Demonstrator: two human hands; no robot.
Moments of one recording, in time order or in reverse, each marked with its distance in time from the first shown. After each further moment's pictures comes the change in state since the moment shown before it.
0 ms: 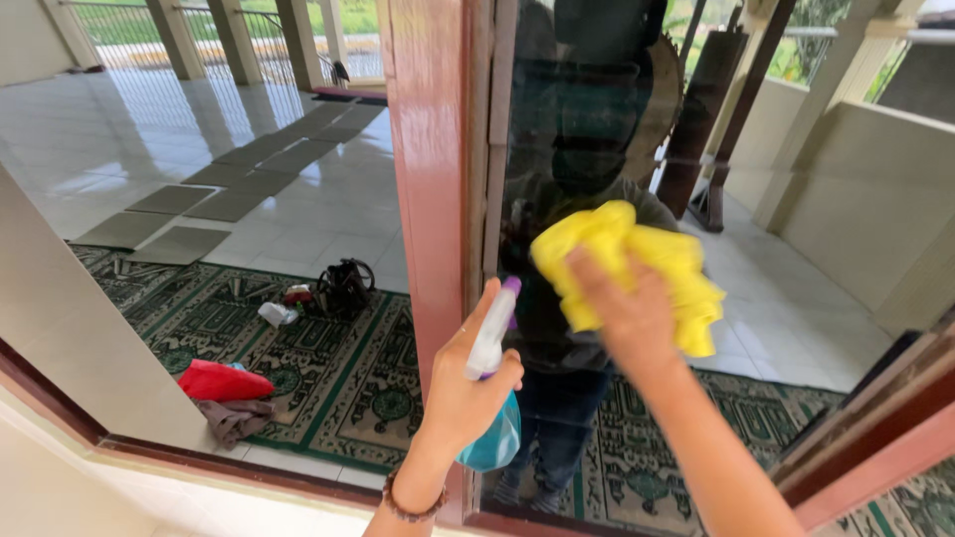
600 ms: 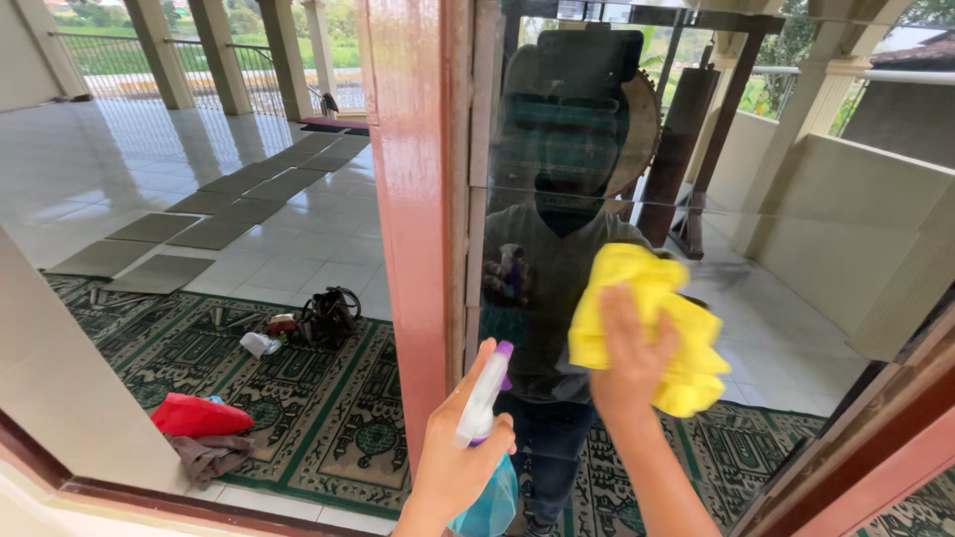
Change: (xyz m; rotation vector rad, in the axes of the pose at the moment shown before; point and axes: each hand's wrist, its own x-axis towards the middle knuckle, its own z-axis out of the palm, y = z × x) left_hand -0.023 -0.001 0.010 -0.093 -0.036 -0.162; right_hand -0.025 -0.020 -0.003 0.016 0.064 0.391
